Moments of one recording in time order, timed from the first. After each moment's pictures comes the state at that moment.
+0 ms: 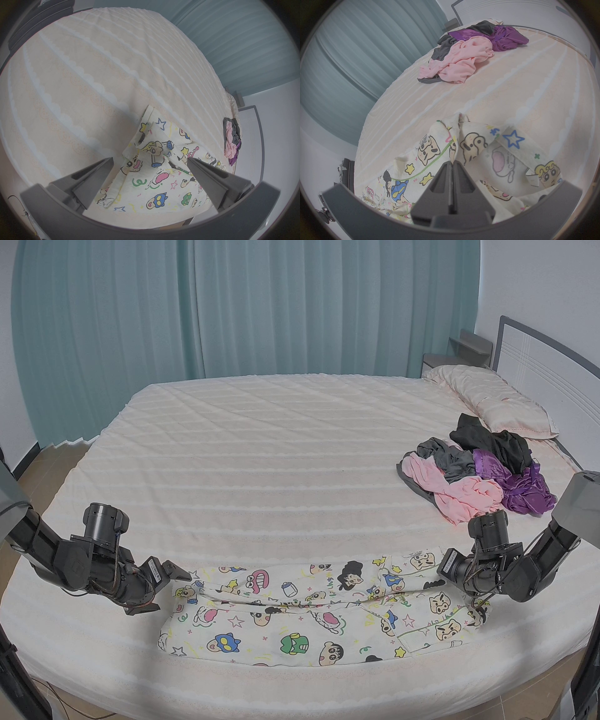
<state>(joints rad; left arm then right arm) -0.05 1.91 -0.73 -0.23 -0.29 -0.72 0.24 2.11 -0.71 -0.65 -0.10 0.77</state>
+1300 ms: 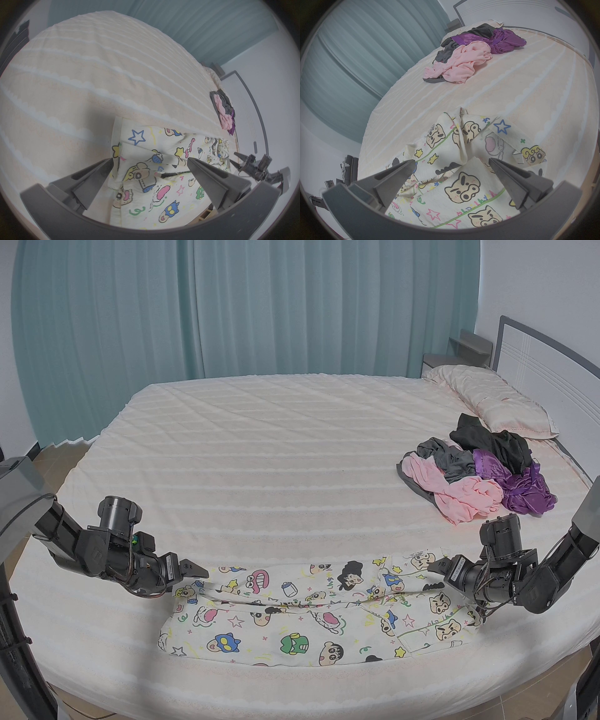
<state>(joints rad) -0.04 2.06 -0.88 -0.23 -0.41 -0.36 0.28 1.98 -0.58 -0.66 -0.10 0.78</state>
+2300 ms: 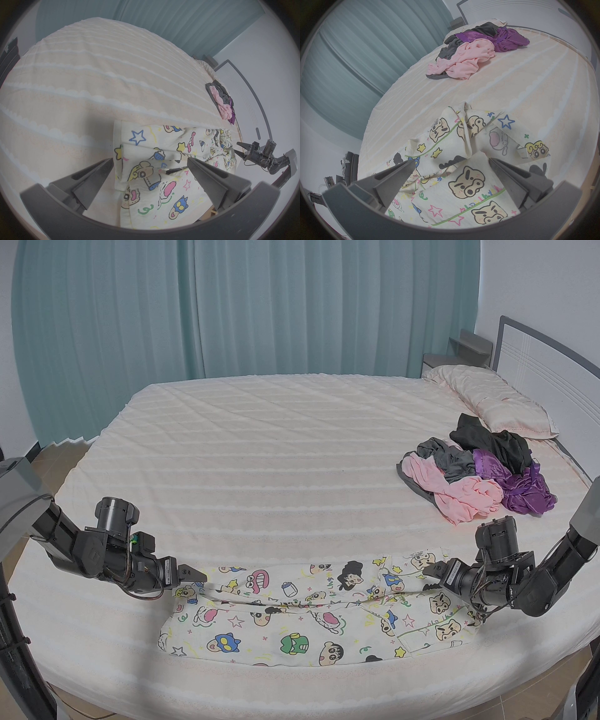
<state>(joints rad) -0.04 2.05 -0.86 -0.24 -0.42 -0.22 0.30 1.98 -0.57 -0.66 -0.10 0.78</state>
